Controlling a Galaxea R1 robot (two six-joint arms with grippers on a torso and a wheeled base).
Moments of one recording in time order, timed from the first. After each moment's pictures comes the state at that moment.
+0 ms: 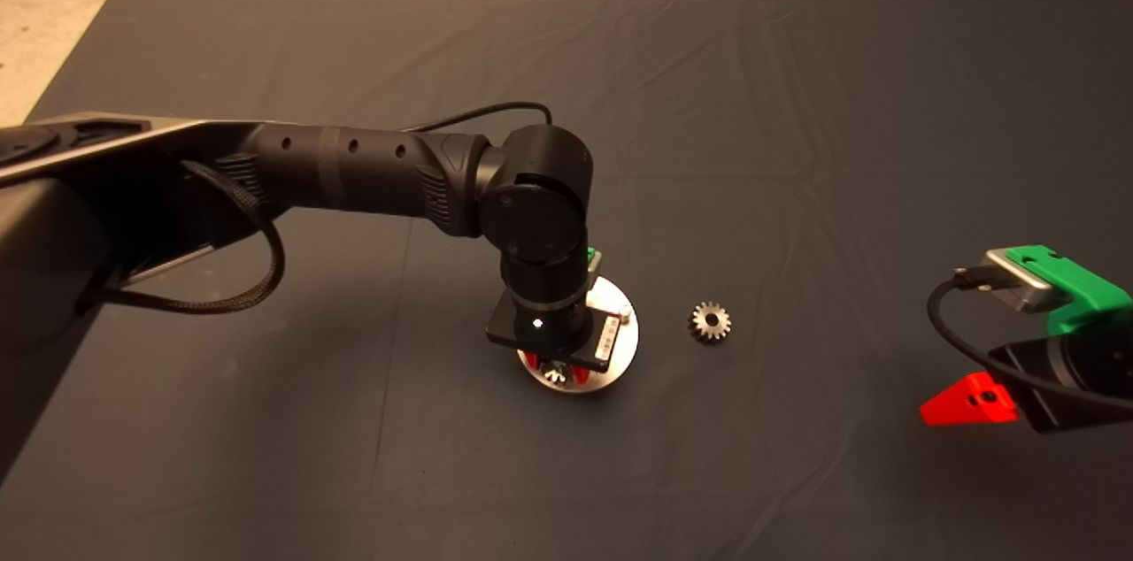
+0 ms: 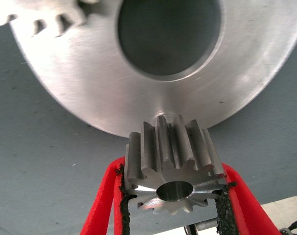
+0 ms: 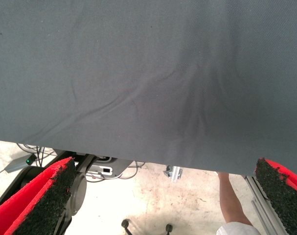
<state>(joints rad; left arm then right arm) -0.30 2.81 -1.07 0.19 1.52 -1.43 0.54 1.98 -0.39 -0.06 -1.53 1.51</state>
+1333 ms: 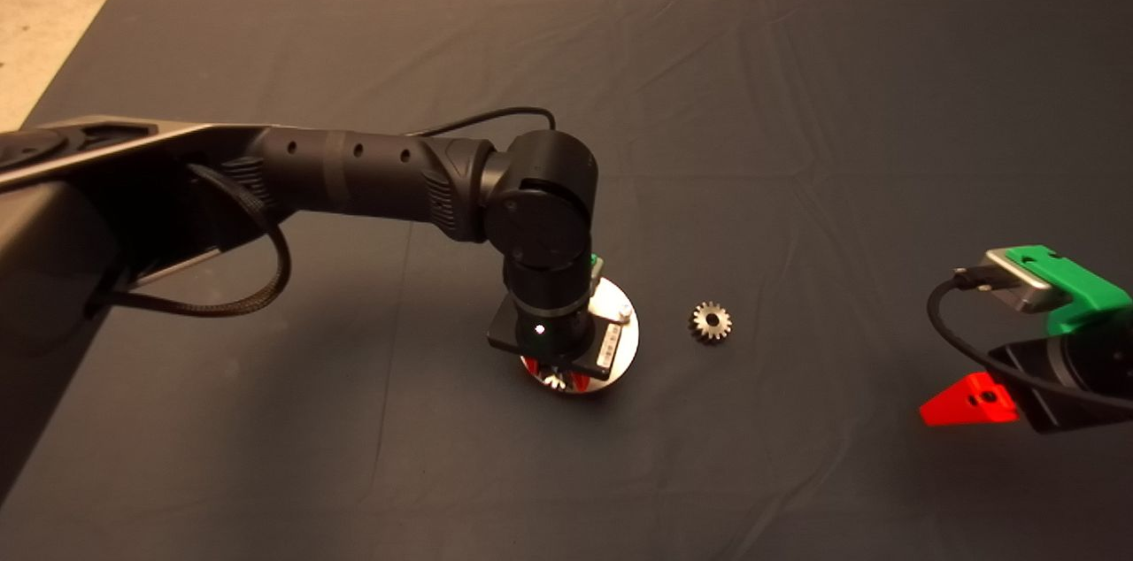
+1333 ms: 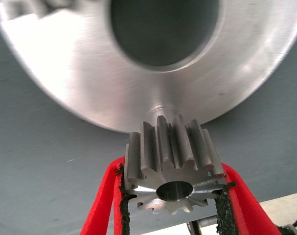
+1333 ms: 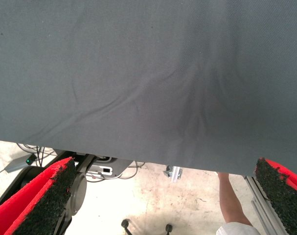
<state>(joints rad) -0.29 2.84 -1.08 0.19 1.54 -1.43 0.54 1.98 -0.39 -0.06 -1.53 1.51</state>
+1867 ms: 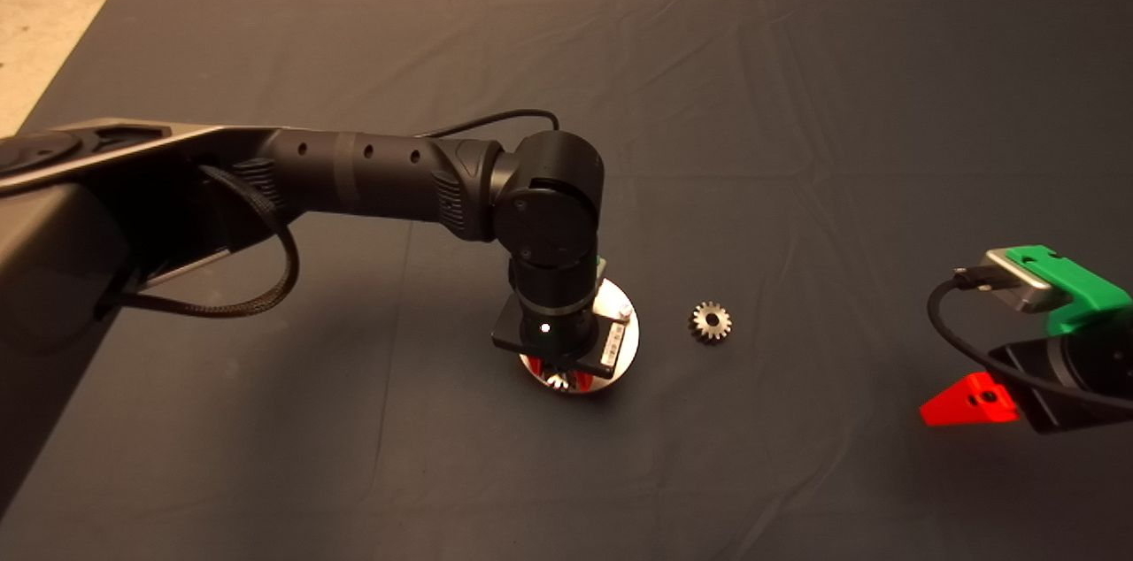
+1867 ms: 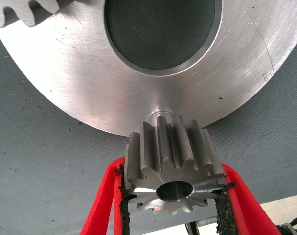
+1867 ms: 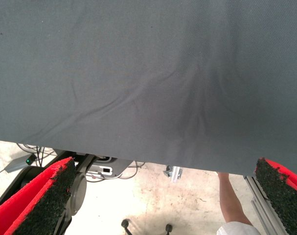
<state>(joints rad) -0.29 2.85 -1.09 0.18 1.54 -1.43 0.54 1.98 -0.39 -0.06 -1.53 1.51</state>
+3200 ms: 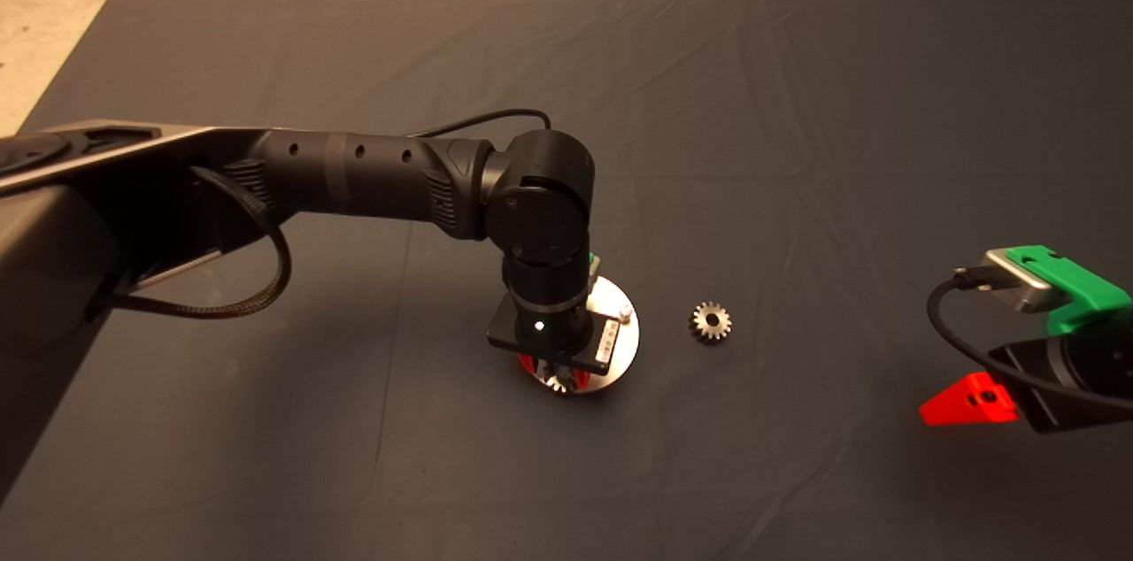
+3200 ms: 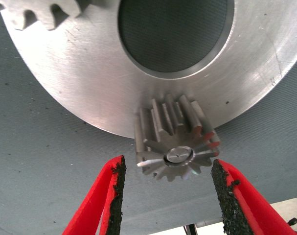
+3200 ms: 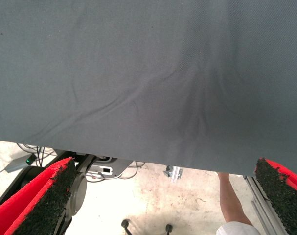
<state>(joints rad) -0.29 2.83 -1.09 0.18 1.53 -1.43 0.54 1.98 -0.39 -0.06 -1.53 1.51</state>
